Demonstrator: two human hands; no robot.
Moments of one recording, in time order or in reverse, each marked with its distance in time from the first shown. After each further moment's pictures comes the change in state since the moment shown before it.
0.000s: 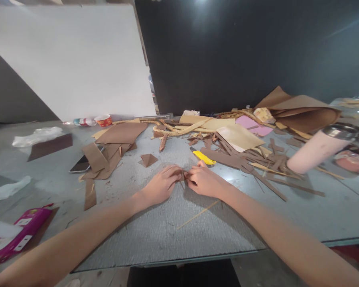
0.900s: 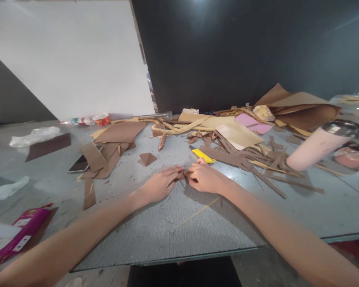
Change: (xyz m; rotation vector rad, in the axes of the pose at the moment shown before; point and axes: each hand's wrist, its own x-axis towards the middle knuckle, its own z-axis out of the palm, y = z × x) left_hand -0.003 -0.009 0.006 -0.061 -0.080 -0.042; right_hand -0.001 0.008 -0.006 0.034 -0.035 -0.016
